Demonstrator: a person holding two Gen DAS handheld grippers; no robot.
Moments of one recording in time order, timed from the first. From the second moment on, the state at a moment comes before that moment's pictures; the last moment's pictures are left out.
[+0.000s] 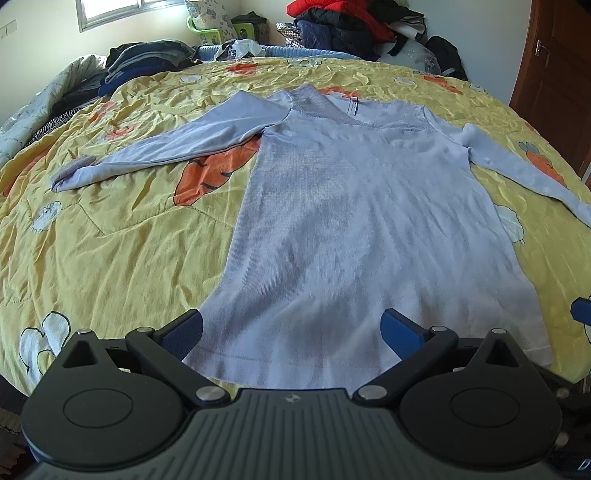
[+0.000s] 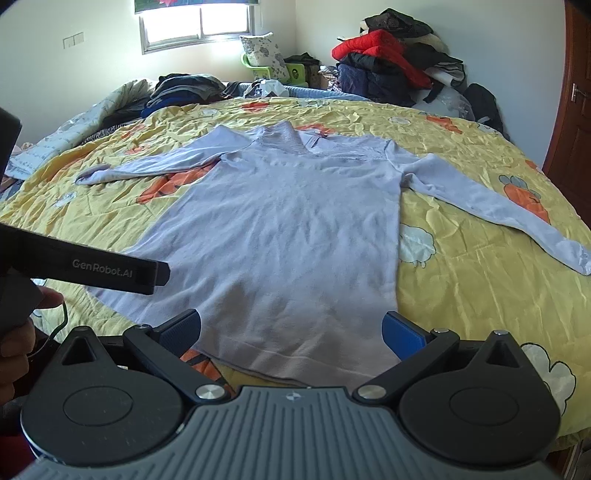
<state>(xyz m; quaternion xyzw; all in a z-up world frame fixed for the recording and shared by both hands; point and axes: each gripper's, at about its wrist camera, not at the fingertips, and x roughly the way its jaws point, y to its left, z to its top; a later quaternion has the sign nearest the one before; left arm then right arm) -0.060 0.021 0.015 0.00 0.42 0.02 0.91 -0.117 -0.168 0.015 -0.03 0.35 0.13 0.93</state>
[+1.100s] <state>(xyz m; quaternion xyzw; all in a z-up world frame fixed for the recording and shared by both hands) 0.043 -0.025 0.005 0.03 0.42 -0.04 0.91 -0.011 -0.488 -0.067 0.37 0.16 -0.20 0.89</state>
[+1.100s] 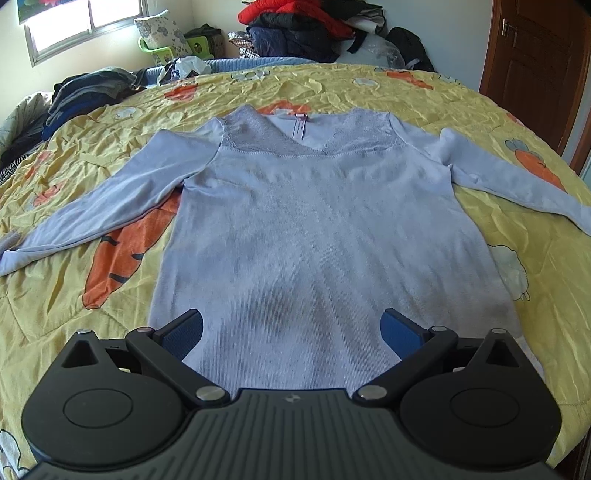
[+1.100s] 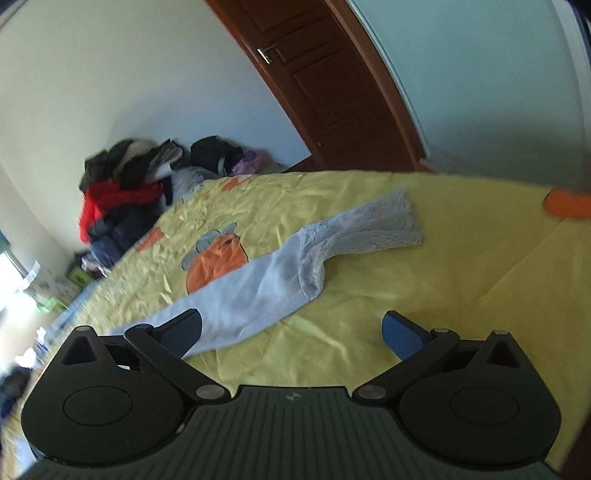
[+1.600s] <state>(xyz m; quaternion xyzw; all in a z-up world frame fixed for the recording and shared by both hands) 0.062 -0.040 -0.001 0.05 0.43 -0.04 0.90 0.066 -0.526 -0.087 0.46 0.10 -0.21 0.86</state>
